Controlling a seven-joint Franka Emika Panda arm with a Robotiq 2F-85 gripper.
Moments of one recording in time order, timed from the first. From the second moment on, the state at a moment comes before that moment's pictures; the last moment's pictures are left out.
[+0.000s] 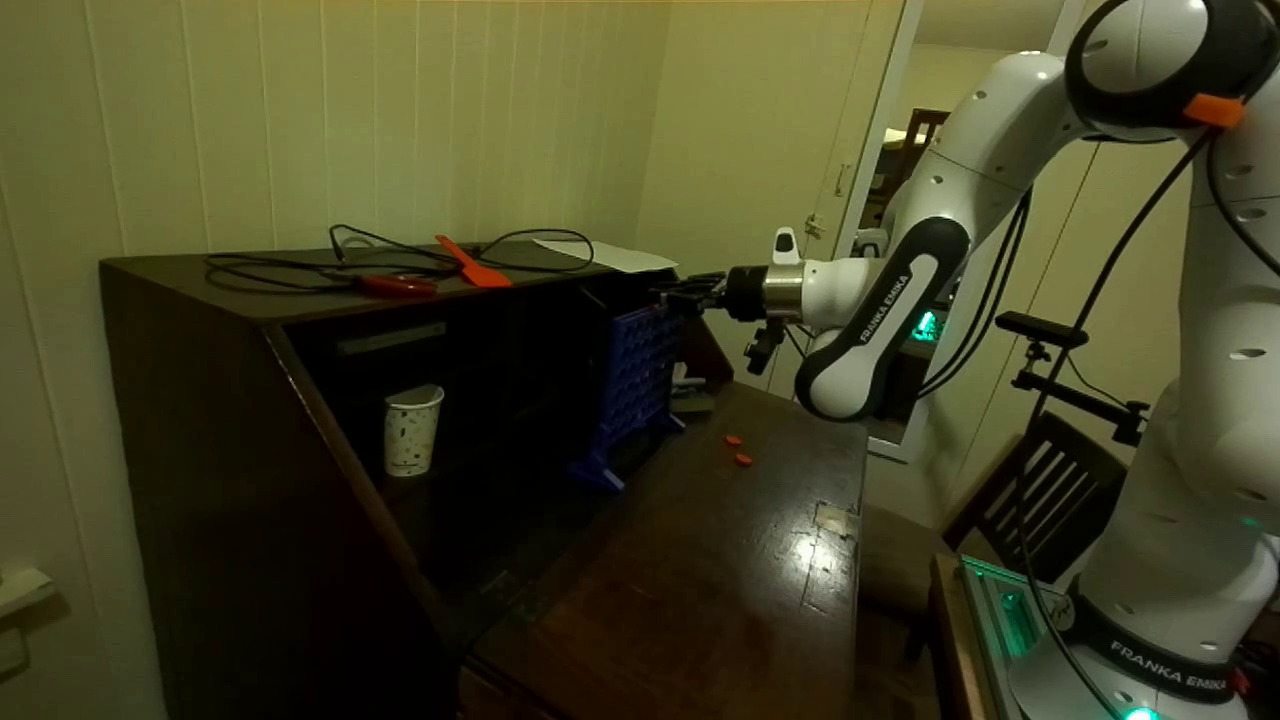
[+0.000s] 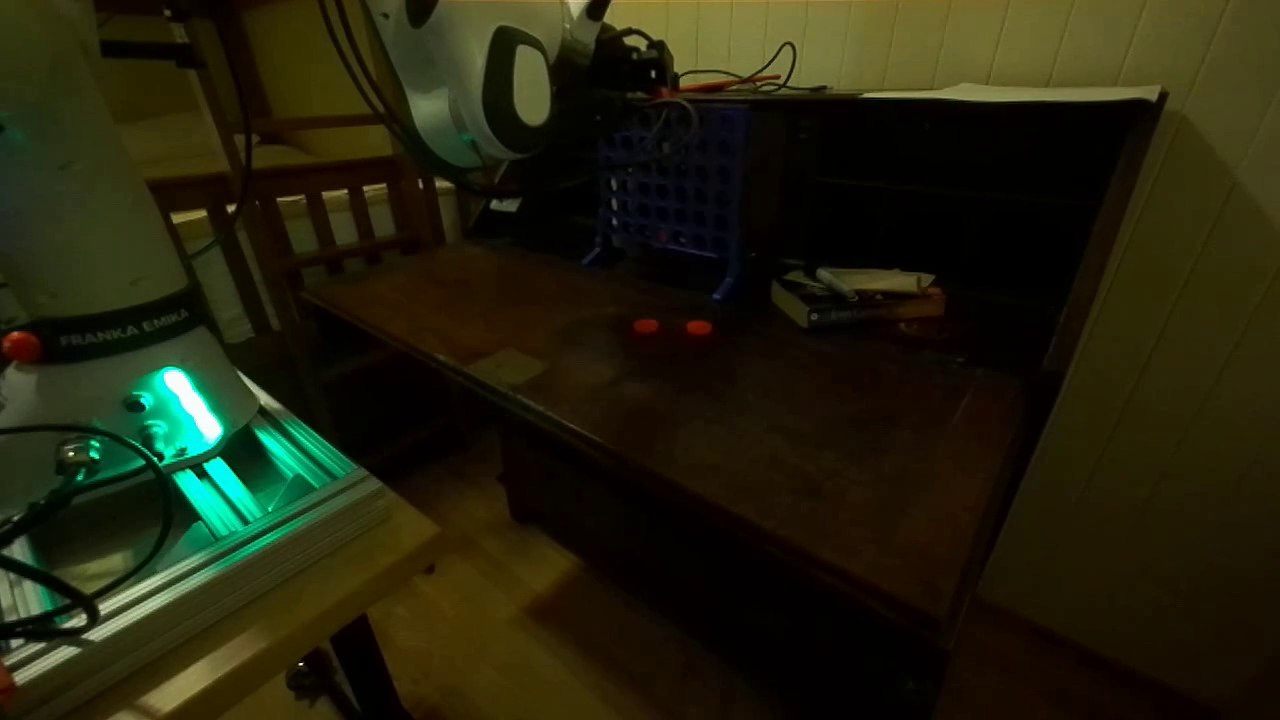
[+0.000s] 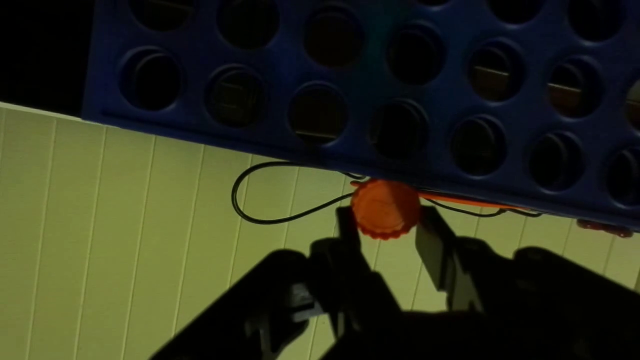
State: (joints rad) arm -0.26 0.27 -0.21 -2.54 -0.48 4.21 0.01
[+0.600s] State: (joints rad) arm -0.26 0.30 -0.21 -2.51 -0.48 4.21 0.01
